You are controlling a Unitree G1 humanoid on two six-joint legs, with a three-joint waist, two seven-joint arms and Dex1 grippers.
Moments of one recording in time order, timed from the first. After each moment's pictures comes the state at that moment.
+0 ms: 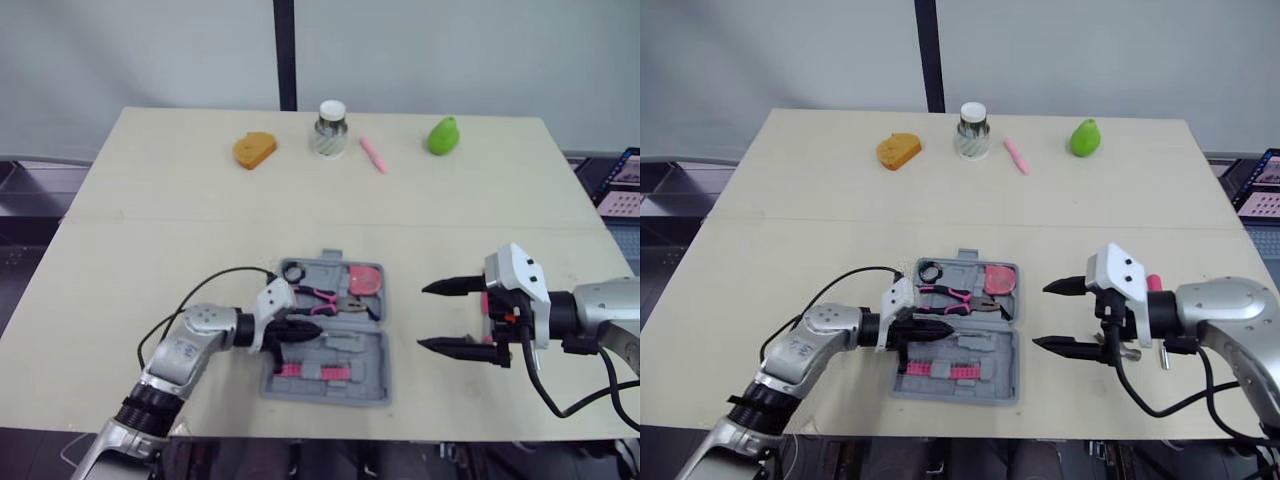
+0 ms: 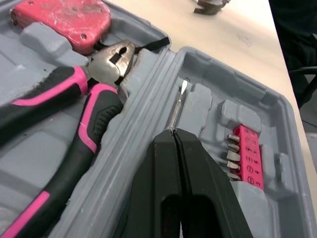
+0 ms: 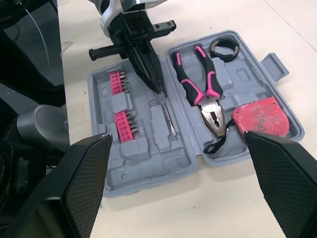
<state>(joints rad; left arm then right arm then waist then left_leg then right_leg) -0.31 0.48 -0.26 -0.03 -0.23 0.45 -0.96 -0.14 -1.04 -0.17 -0.54 0.69 0.70 1.08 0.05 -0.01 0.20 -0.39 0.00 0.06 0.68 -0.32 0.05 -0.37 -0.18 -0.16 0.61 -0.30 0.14</state>
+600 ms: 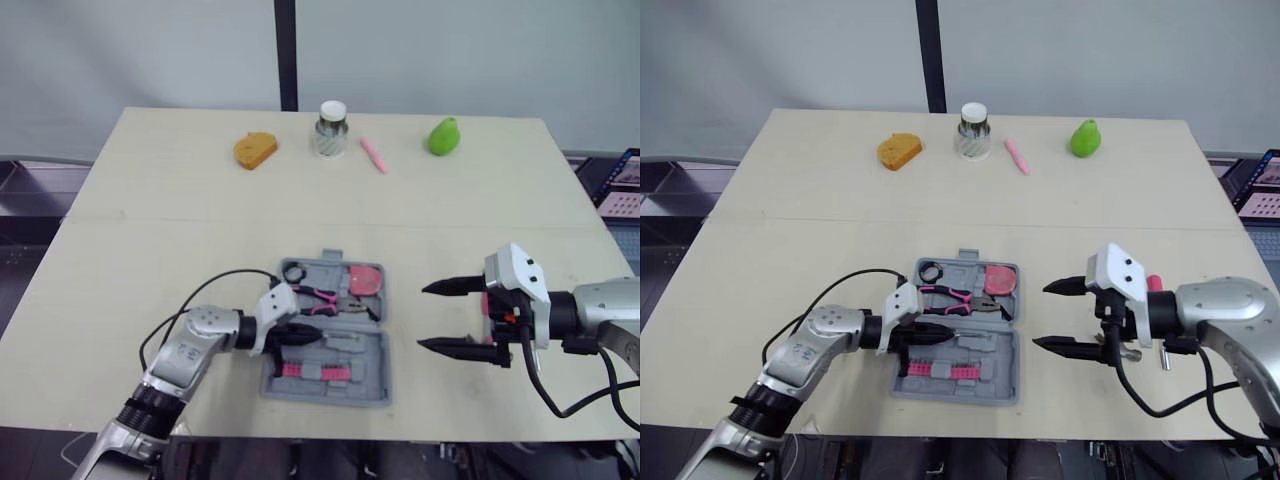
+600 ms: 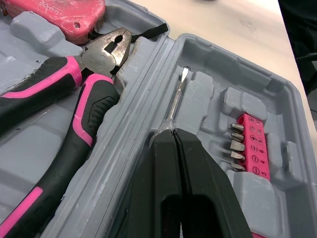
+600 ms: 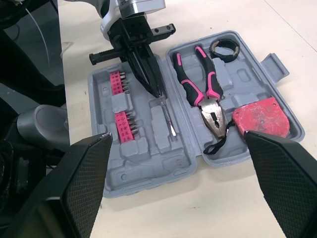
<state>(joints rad) -0.31 0.49 -0.28 -0.02 -0.19 0.43 -0.95 -0.14 -1.04 -0.17 -0.54 0.69 0.70 1.08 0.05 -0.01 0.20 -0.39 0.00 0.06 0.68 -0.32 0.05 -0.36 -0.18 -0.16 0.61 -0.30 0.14</state>
